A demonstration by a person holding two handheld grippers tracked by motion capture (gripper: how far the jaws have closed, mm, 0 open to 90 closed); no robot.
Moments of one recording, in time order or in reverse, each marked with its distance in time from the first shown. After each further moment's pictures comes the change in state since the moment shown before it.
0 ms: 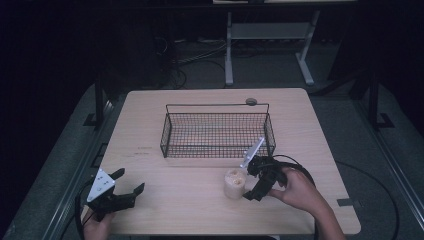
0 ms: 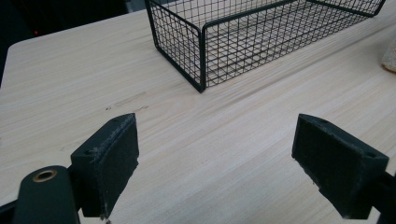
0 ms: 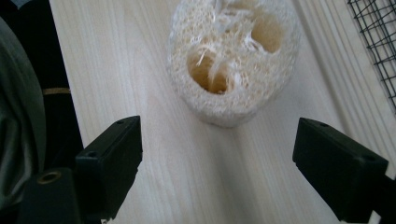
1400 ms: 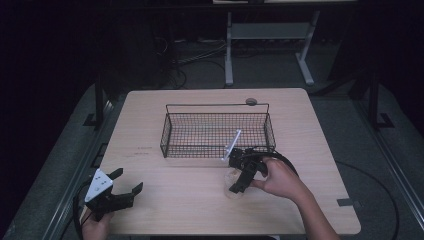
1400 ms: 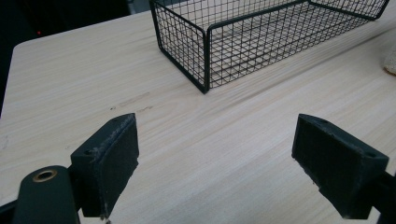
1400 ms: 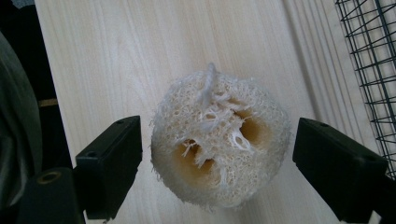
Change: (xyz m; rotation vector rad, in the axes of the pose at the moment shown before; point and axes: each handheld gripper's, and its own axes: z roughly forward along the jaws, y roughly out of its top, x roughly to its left) left arm 0.002 0.000 -0.002 -0.007 0.004 -0.009; right arm -0.007 0.048 0.015 0.075 0.017 -0.036
